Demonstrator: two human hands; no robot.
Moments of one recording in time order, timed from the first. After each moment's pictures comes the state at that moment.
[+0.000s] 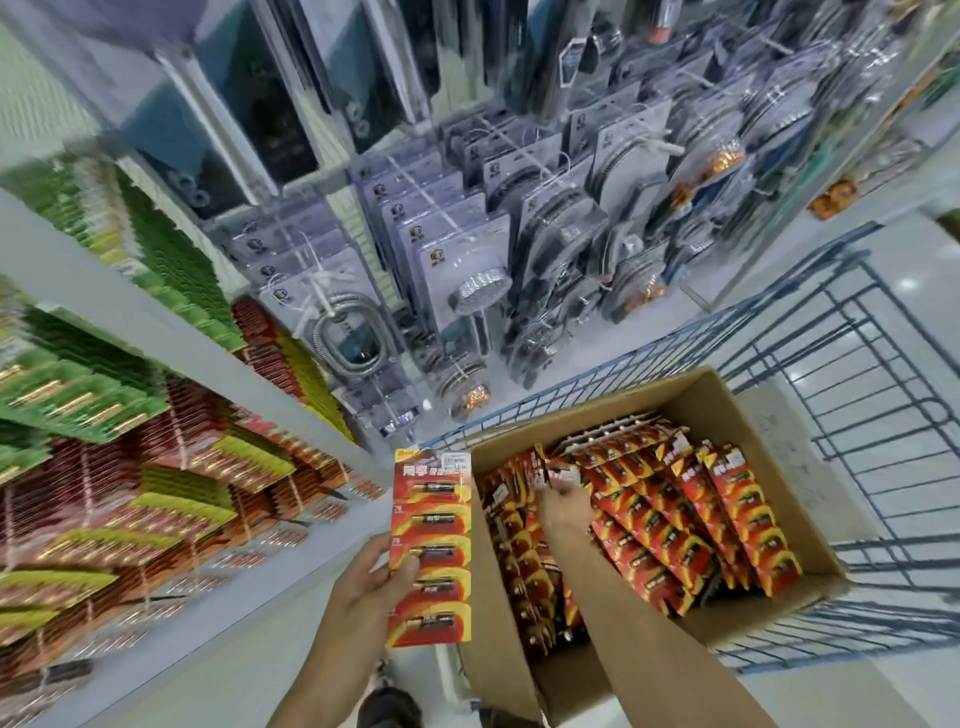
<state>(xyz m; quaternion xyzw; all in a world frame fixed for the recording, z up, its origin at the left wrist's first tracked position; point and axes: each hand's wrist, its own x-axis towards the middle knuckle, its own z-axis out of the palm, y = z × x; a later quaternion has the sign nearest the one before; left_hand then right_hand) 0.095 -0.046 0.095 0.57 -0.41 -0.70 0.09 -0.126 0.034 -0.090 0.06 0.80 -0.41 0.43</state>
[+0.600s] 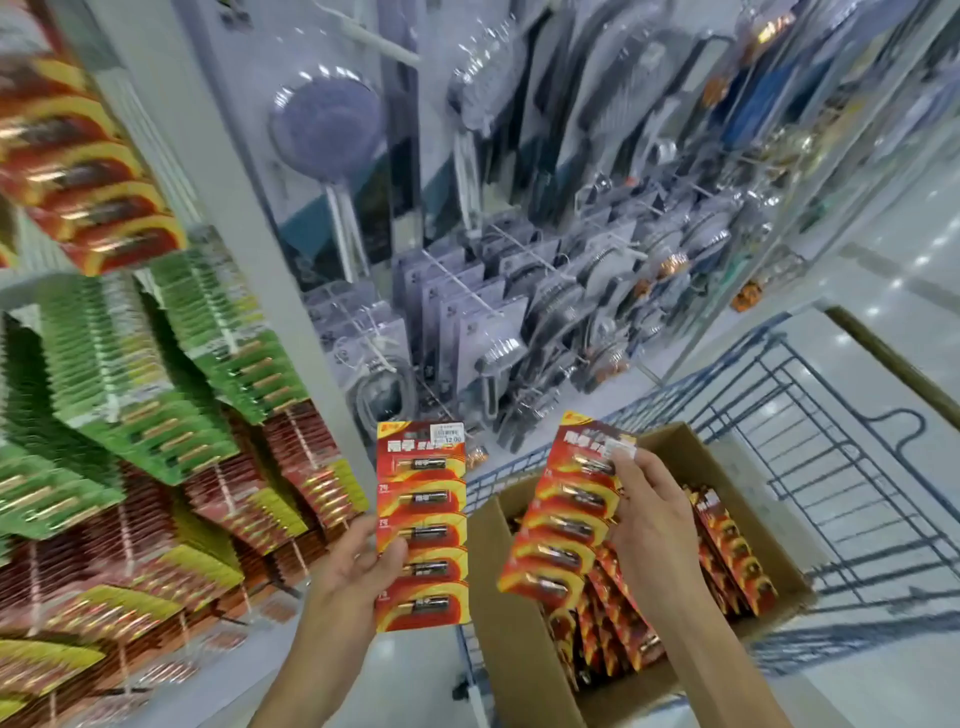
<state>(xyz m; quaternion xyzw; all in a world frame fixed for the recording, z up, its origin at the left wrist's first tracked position) 0.150 -0.106 0.165 0.44 -0.41 -0.78 0.19 -0.063 0.051 0.193 -0.04 0.57 -0.75 0.32</state>
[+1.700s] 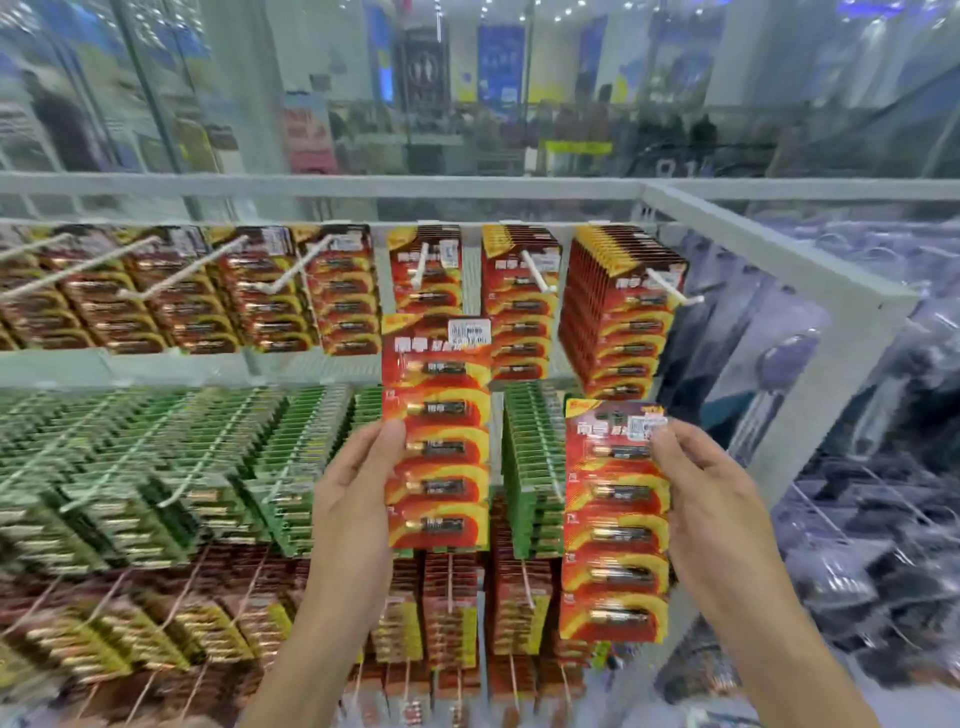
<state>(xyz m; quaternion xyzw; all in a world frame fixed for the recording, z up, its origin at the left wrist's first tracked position) 0.372 -0.249 0.345 0.39 -0.38 -0.58 0.60 0.138 -0.194 0.354 -0.30 0.50 -0.68 0.45</state>
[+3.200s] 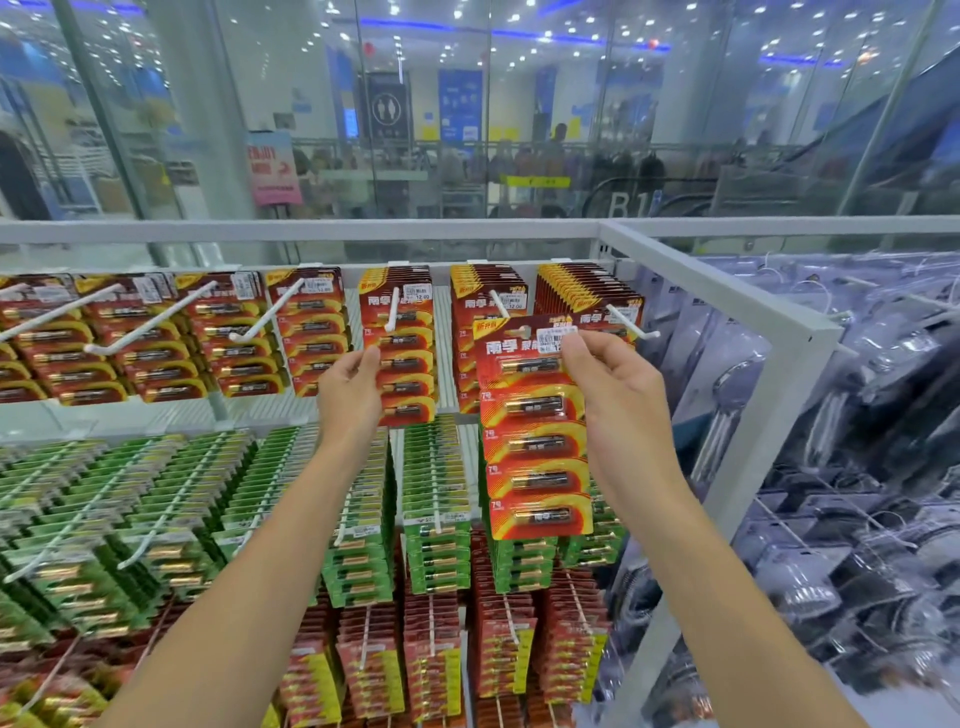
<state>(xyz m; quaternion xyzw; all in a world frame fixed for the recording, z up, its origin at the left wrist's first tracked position) 0.350 -0.421 0.359 0.48 -0.47 -0.45 0.59 0.173 -0.248 0.428 -0.41 0.51 -0.68 0.34</state>
